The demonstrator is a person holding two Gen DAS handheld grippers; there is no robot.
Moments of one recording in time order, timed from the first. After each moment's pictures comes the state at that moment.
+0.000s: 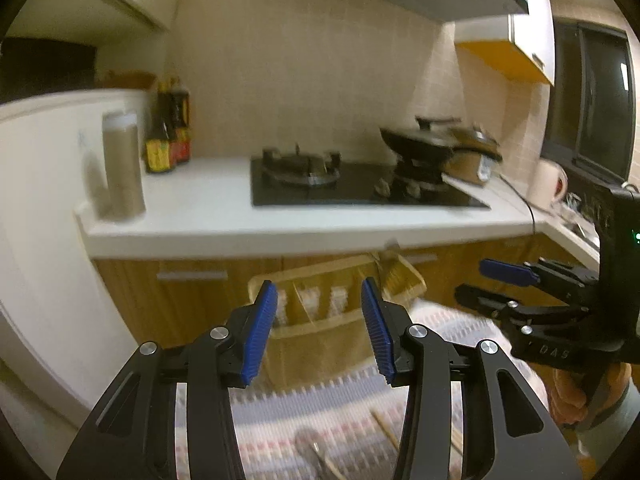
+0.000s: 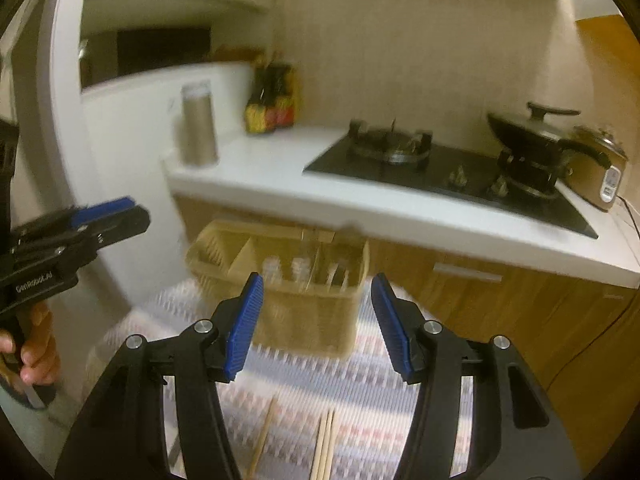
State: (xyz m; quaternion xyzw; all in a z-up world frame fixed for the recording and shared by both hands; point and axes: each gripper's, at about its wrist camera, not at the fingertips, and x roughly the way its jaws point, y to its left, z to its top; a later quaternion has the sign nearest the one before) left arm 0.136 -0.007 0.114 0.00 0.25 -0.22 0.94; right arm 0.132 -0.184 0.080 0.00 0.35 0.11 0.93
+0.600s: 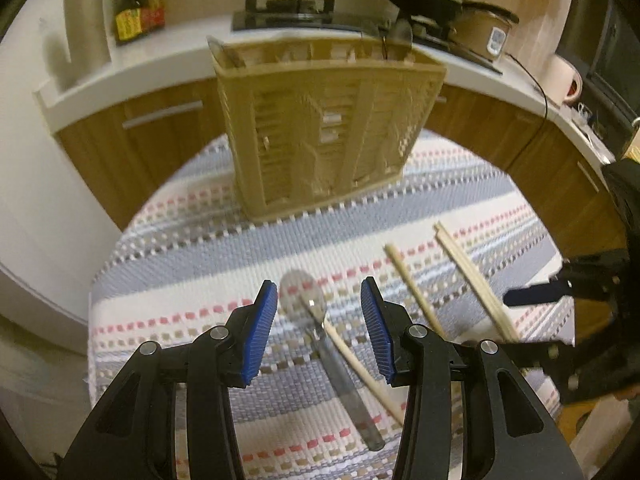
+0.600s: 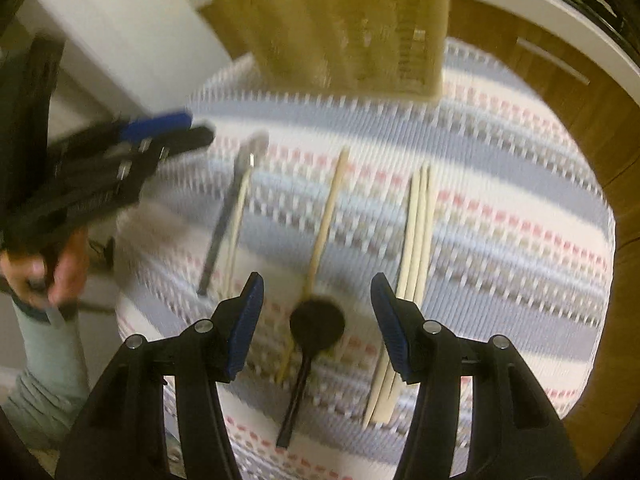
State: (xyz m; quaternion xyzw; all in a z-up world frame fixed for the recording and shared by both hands) left arm 0.143 -0.012 -0.014 0.06 0.46 -0.22 0.86; right arm 0.074 -0.157 -0.048 0.02 0.63 0.19 0.75
